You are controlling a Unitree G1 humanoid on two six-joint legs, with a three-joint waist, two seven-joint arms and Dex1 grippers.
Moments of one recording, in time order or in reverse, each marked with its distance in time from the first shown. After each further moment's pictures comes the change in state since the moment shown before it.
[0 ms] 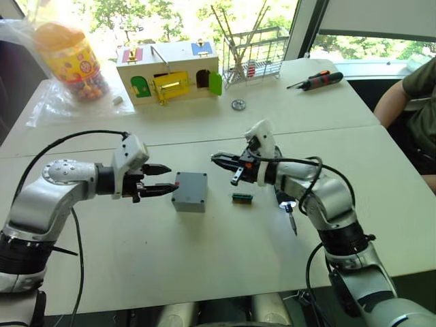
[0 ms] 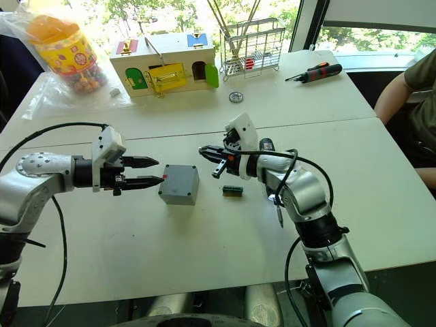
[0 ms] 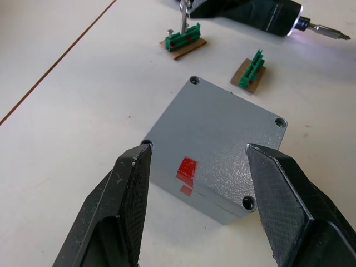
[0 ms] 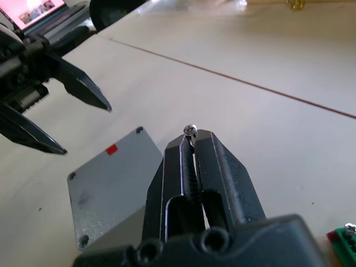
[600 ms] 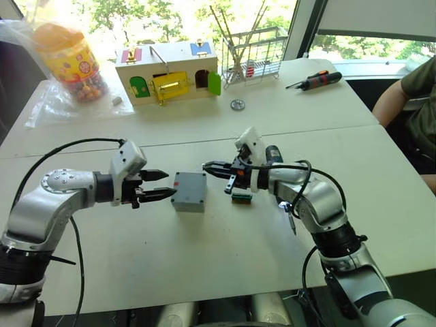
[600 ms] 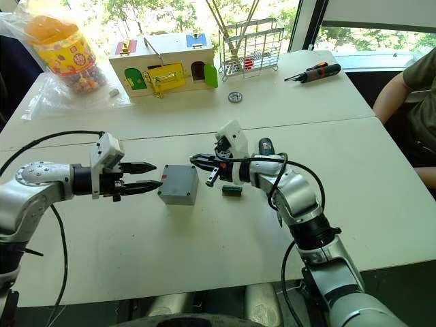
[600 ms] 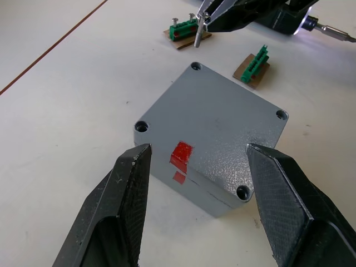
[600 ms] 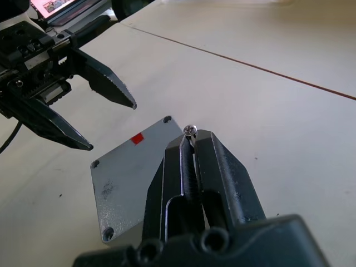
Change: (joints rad) left arm 0.044 -0.018 0.004 -0.038 -0.018 0.025 0.048; right arm 0.020 0.025 0.036 -0.036 -0.006 0.006 0.029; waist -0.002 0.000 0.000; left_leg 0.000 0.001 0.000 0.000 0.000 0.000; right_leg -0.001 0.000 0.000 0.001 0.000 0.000
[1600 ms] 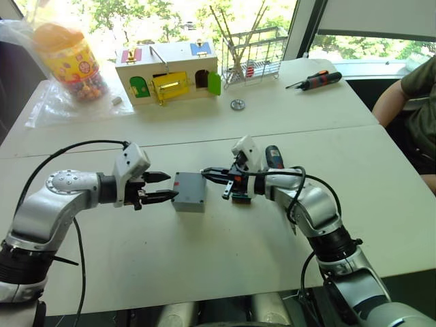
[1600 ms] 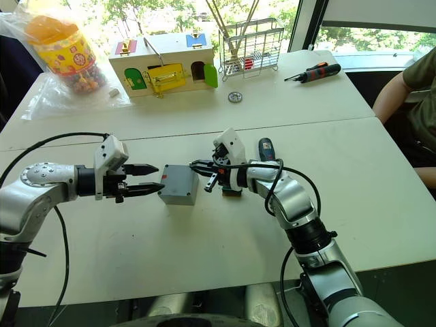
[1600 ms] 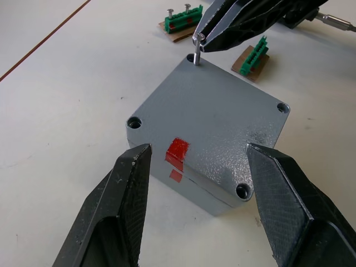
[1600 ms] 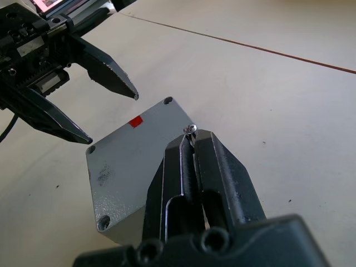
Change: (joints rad) left arm -0.001 -0.003 -0.021 0.006 0.022 -0.018 0.001; right arm 0.020 0.015 0.017 0.032 -0.023 -0.040 -0.002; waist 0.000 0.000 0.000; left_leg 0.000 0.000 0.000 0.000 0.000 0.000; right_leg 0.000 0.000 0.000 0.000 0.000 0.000
